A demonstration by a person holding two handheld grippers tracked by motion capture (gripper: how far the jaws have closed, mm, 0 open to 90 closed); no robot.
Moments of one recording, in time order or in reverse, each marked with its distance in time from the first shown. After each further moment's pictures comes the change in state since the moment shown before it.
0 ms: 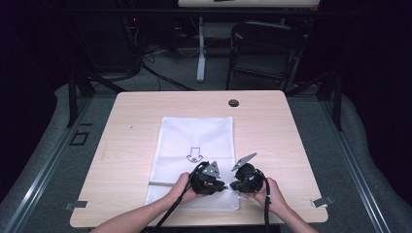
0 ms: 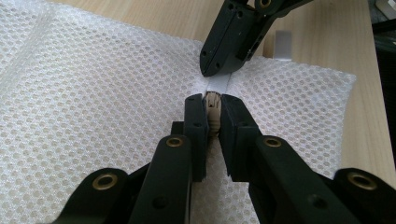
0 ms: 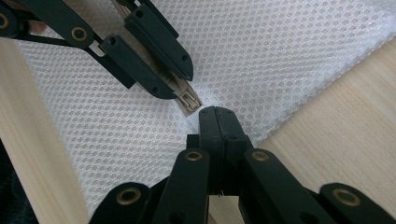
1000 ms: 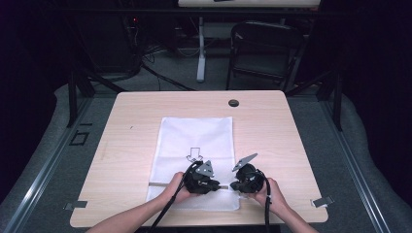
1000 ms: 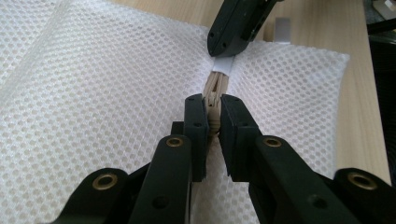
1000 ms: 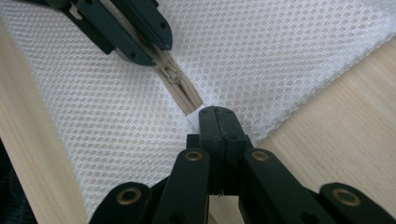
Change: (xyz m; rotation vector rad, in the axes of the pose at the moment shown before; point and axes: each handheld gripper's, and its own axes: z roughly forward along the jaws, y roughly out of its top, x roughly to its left) left arm 0.005 -0.012 -0.015 -0.009 -0.001 -0.011; right arm -0.002 -0.001 -0.002 0.012 0.001 -0.034
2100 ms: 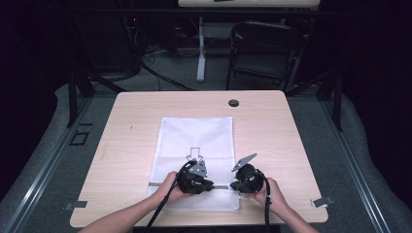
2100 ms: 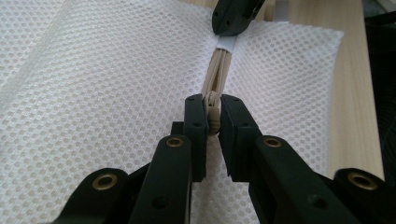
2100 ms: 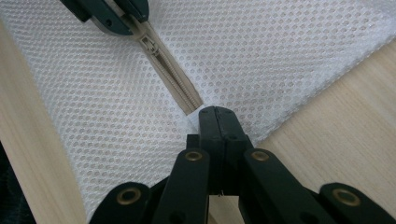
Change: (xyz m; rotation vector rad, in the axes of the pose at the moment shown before) left arm 0.002 -0.010 -0.015 0.015 0.006 0.004; right arm 0.001 0.001 0.001 0.000 -0.008 -0.005
